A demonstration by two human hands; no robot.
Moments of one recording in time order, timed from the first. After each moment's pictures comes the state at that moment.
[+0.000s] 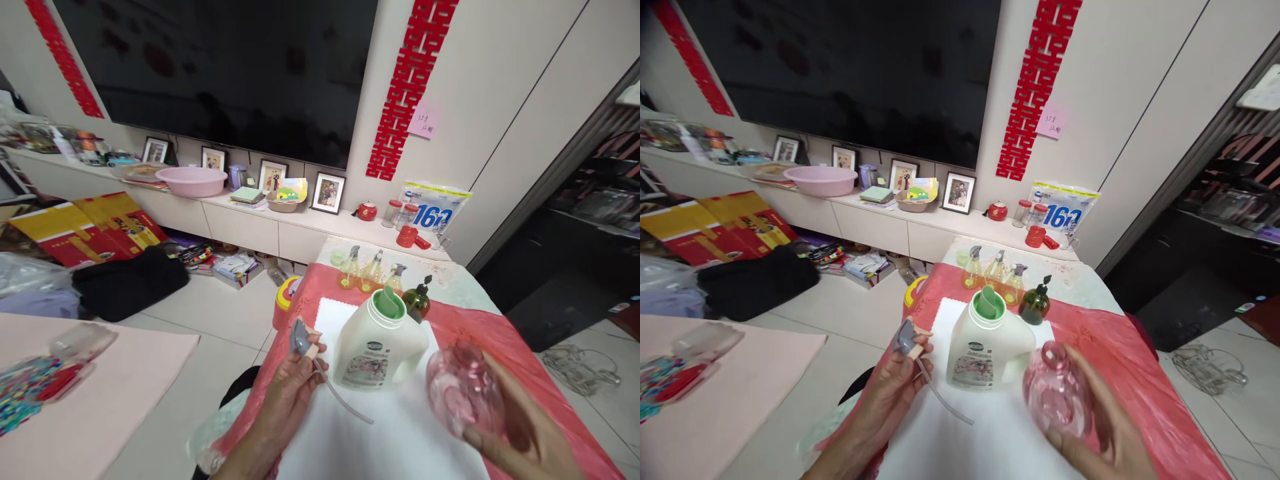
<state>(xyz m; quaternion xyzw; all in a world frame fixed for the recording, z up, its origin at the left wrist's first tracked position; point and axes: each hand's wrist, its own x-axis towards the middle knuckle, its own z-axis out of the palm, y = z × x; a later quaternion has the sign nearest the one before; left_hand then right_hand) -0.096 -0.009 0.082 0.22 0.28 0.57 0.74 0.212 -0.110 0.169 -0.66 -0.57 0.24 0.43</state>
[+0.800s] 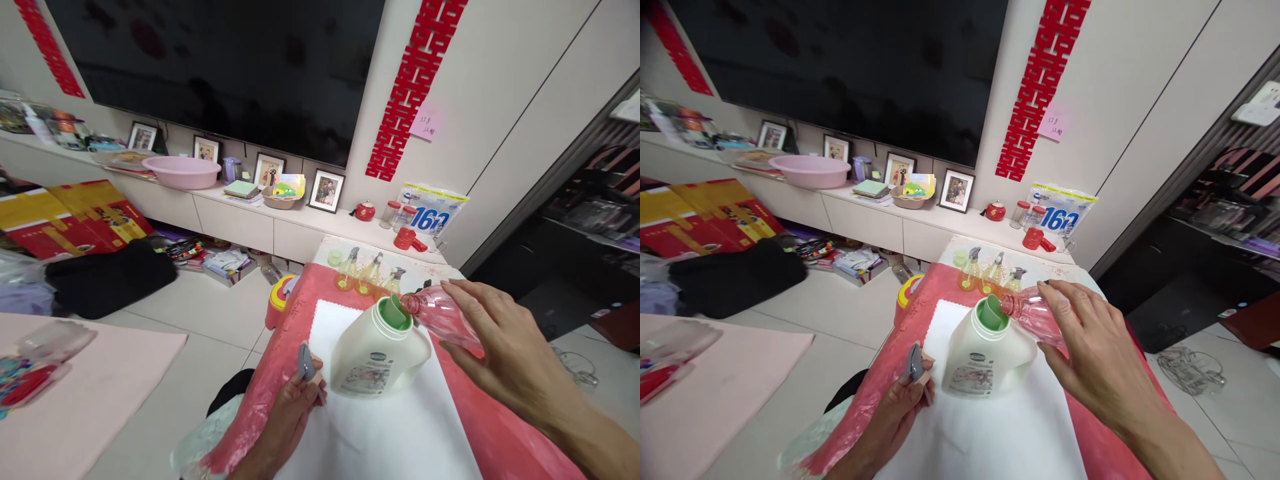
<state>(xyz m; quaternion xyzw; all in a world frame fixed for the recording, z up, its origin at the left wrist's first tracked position) -0.089 -0.009 0.010 0.24 0.30 0.53 0.76 0.201 -0.014 0.269 -0.48 -0.82 -0.30 0.12</state>
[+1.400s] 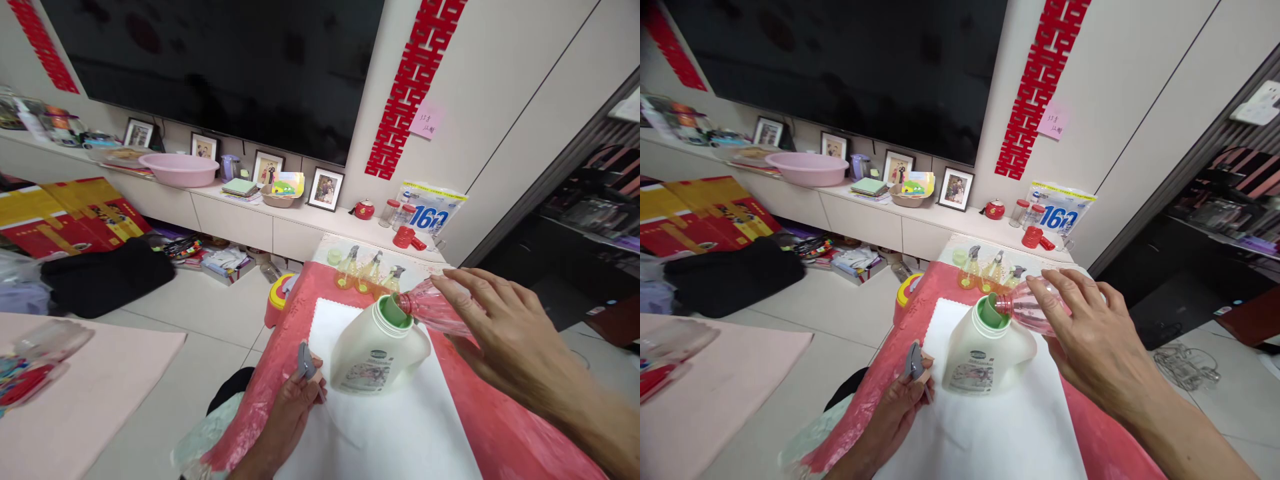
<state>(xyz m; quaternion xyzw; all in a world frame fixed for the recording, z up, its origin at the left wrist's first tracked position) -0.089 -0.010 0.012 0.23 0.31 0.53 0.76 0.194 -0.009 0.285 -0.46 -0.81 -0.37 0.02</state>
